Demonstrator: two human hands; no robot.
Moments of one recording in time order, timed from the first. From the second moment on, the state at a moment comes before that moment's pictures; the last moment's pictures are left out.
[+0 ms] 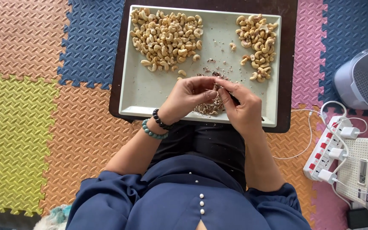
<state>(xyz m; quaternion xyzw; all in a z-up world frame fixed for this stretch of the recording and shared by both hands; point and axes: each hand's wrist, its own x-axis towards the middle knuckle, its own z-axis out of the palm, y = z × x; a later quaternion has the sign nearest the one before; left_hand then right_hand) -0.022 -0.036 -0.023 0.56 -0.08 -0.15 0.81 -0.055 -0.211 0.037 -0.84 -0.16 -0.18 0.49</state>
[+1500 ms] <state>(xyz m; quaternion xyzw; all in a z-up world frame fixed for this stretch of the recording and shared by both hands) -0.025 -0.027 0.013 0.59 -0.14 -0.05 0.80 -0.053 -0.215 0.047 -0.80 -0.17 -0.14 0.56</state>
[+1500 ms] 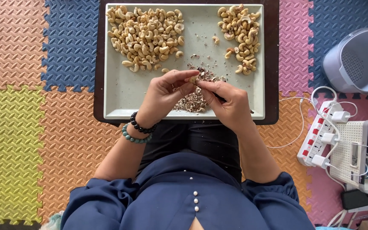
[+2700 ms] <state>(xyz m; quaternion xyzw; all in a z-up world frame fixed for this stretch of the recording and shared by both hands) -0.027 -0.049 -0.002 0.47 0.02 -0.04 0.88 -0.053 -0.206 0.034 -0.79 -0.09 -0.16 0.59</state>
